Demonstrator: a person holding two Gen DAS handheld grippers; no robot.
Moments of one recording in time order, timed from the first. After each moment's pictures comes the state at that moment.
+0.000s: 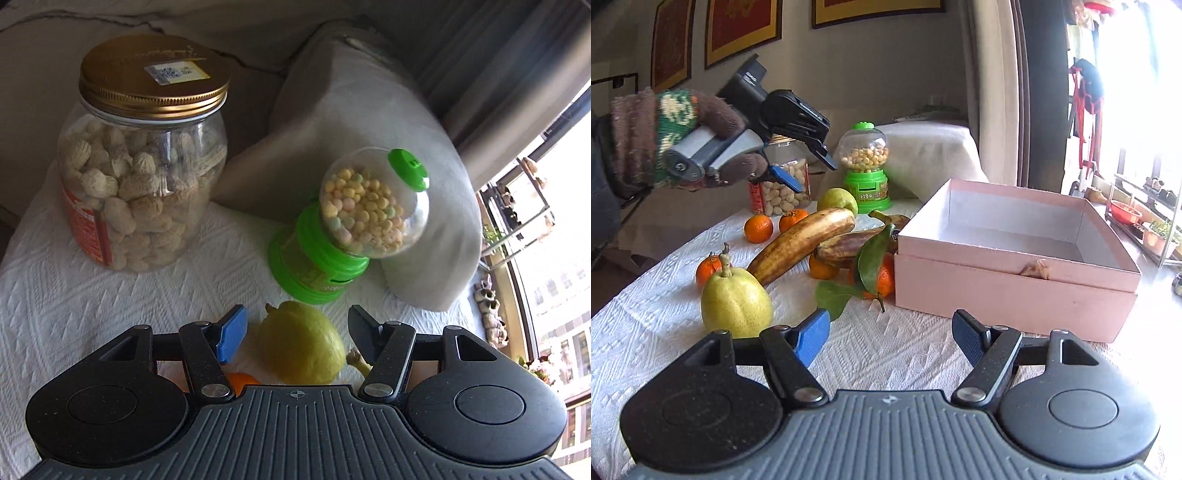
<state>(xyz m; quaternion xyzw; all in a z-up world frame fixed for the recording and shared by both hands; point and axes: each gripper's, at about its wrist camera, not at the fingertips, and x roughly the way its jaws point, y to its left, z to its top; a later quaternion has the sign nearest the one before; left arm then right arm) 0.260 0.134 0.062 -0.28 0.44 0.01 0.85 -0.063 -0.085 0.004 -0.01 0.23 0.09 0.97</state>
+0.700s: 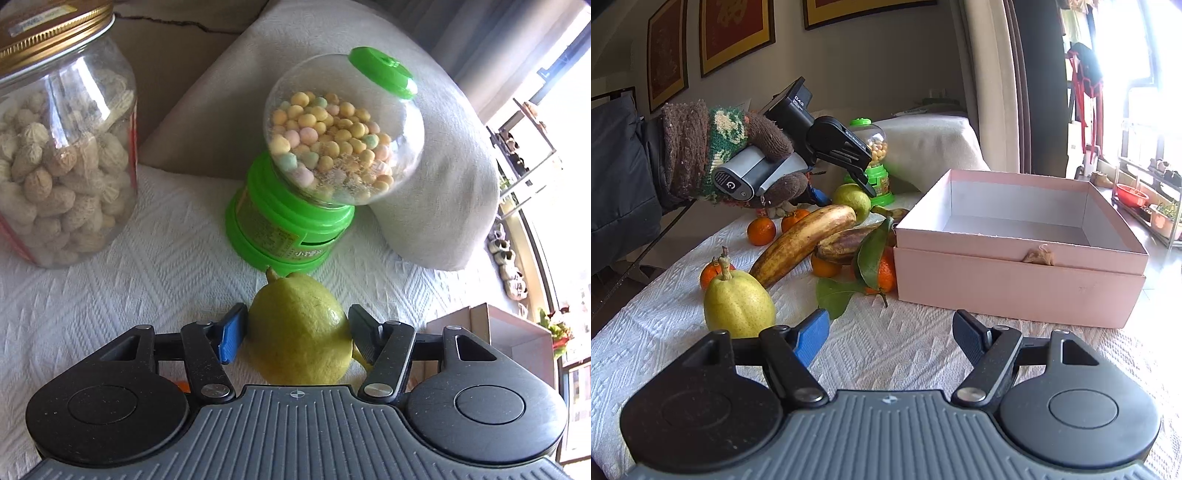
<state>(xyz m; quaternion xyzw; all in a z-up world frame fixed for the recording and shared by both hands) 0.292 0.077 0.032 -0.20 0.49 -0.03 0.85 -0.060 -0.090 0.002 0.02 0.24 0.09 0.97</state>
